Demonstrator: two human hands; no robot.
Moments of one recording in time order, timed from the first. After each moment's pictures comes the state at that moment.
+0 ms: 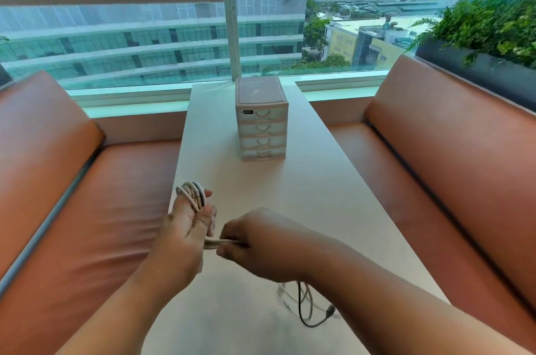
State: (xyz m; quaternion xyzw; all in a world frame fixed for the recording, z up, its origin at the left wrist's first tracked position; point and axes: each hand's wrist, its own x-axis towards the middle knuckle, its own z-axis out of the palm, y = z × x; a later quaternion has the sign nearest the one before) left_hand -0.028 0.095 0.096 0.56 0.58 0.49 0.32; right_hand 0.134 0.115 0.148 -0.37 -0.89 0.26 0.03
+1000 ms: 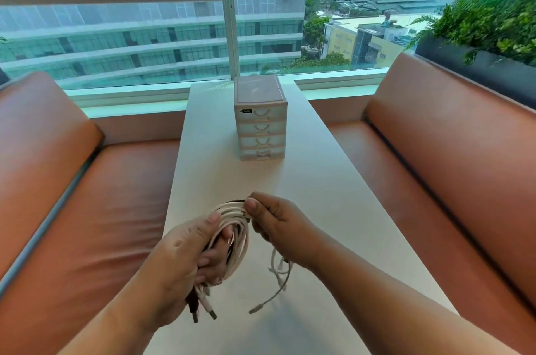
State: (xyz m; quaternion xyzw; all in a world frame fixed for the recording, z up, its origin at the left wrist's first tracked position) left_hand -0.008 0.068 0.128 0.41 0.46 0.49 0.62; right_hand 0.149 0.143 0.096 -0.37 -0.71 0.50 0.32
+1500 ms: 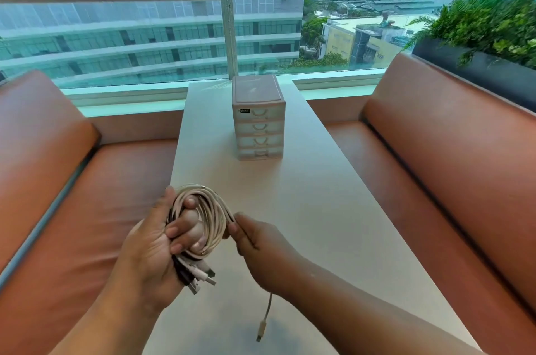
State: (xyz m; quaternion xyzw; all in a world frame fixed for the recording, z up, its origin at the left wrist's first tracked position) left_hand -0.015 0.082 0.135 0.20 0.37 0.63 0.65; right_hand 0.132 0.117 0.082 -0.43 -0.76 0.42 0.25
